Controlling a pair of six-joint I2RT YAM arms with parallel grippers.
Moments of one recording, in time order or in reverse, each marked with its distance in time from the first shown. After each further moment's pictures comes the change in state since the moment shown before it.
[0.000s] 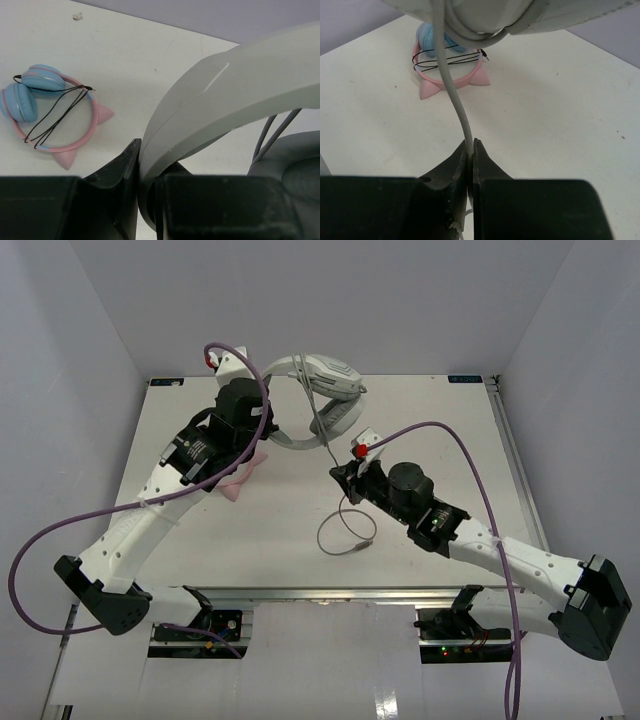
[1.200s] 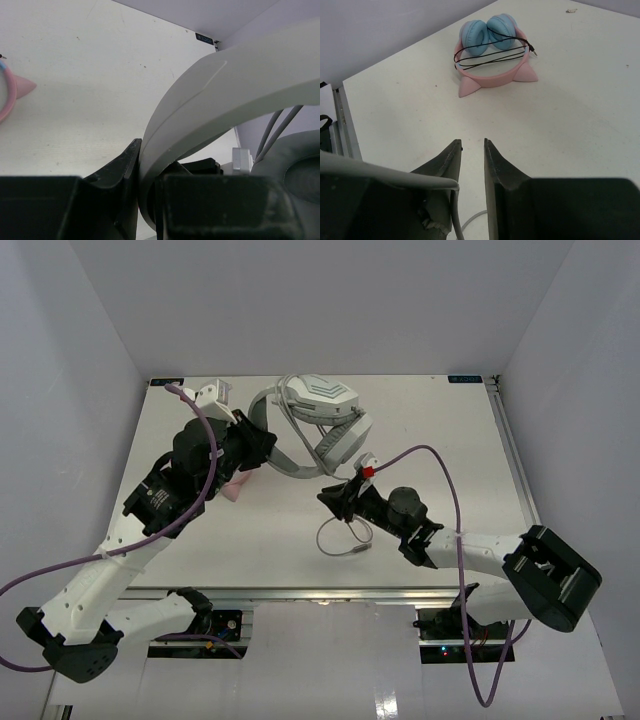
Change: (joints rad) left arm 0.002 -0.314 -0.313 0.167 0.351 -0.153; right arm -0.053 0.222 -0.318 0.673 -0.219 0.184
